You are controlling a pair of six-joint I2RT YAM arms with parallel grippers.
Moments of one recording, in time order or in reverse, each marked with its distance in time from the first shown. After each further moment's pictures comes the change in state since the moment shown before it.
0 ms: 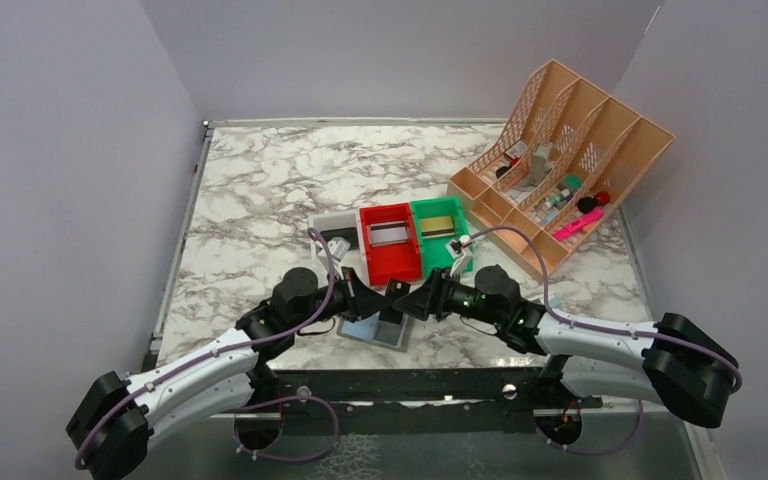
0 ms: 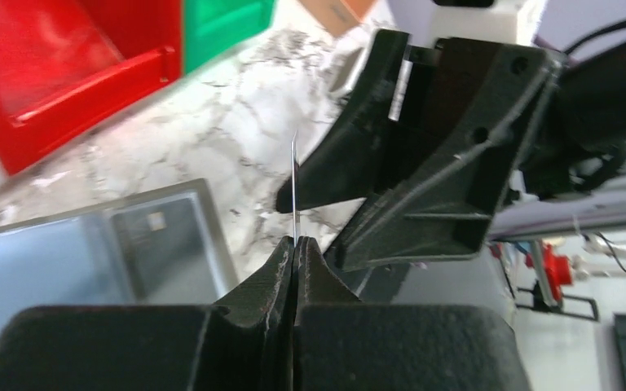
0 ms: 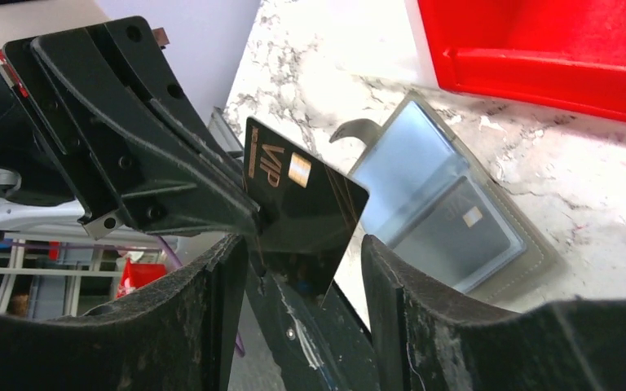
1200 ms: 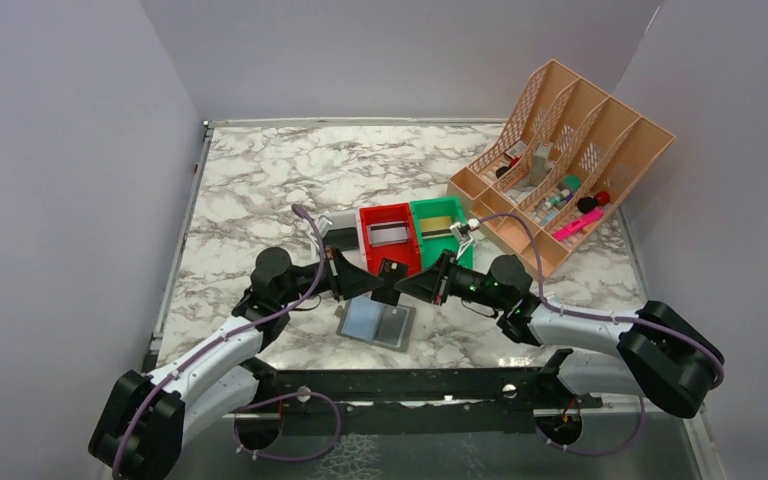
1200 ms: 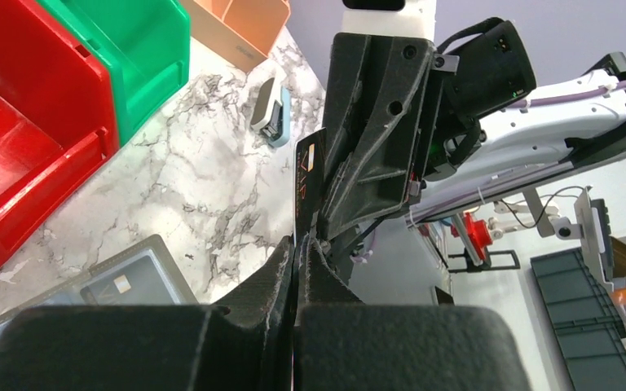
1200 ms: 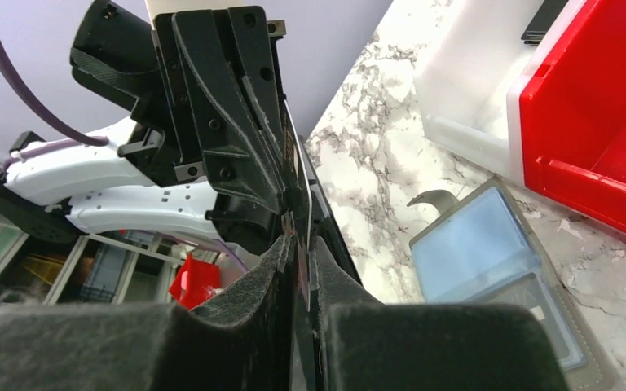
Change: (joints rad) left arm 0.314 0.133 0.000 0.355 0.481 -0.063; right arm -0.126 0.110 0.000 0.381 -0.230 0.045
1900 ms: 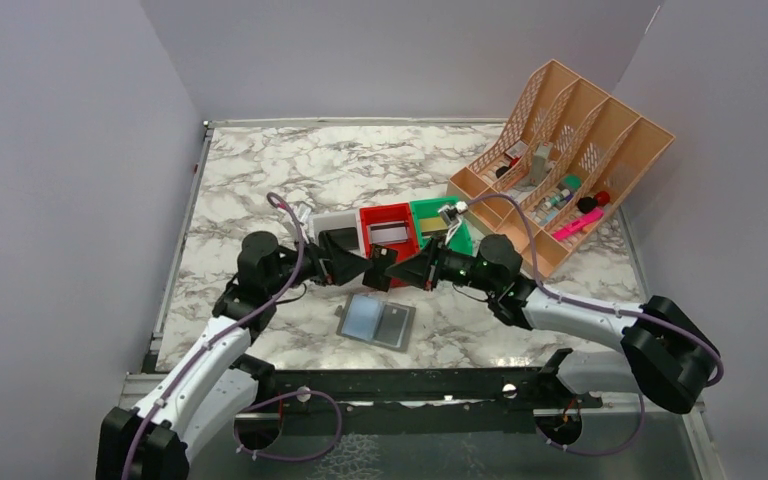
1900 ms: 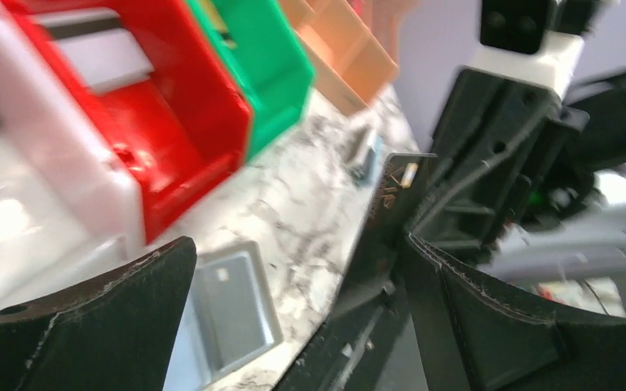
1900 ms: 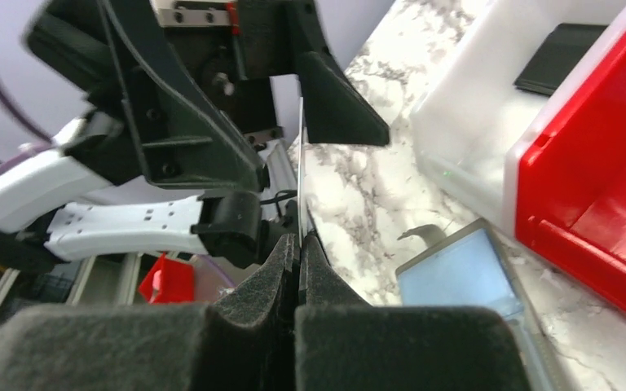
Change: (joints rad) left arm 0.134 -0.099 0.093 -0.325 -0.047 0.115; right arm -0.016 0.030 0.150 -0.135 -0.027 -0.091
